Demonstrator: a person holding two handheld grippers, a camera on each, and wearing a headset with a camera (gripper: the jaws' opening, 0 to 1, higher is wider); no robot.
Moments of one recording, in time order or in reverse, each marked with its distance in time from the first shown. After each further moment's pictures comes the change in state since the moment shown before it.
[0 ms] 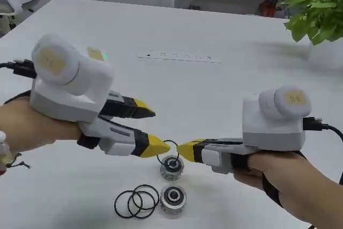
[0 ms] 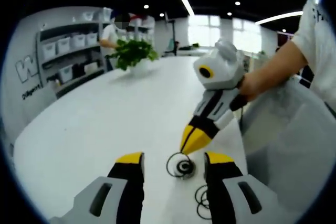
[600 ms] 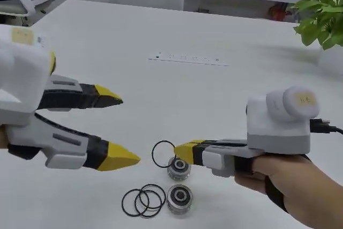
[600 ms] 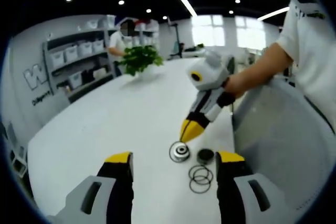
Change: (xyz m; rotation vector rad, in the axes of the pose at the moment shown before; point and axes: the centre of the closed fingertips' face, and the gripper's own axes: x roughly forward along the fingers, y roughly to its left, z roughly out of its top) left arm -0.076 -0.016 -0.008 0.025 -0.015 0.093; right arm 0.003 0.030 0.003 -0.026 -0.004 0.092
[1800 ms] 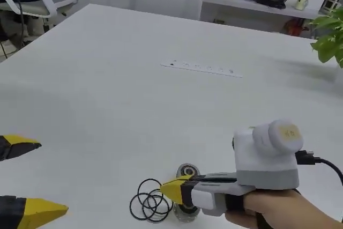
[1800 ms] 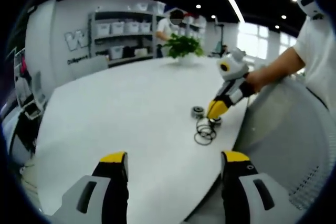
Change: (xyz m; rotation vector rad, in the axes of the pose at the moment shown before) left arm -0.076 -0.006 -0.096 -0.290 0.036 0.261; right arm 0.022 0.038 -0.044 0.004 0.131 0.136
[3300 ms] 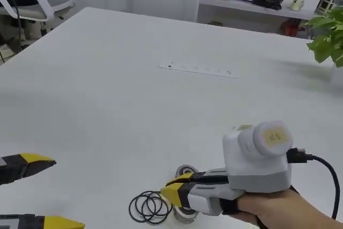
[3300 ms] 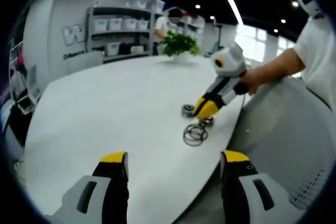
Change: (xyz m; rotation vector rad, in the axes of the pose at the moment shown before) left arm 0.017 -0.023 -0.006 -0.030 0.010 -0.050; right arm 0.000 -0.014 0.000 -0.167 0.054 -0.109
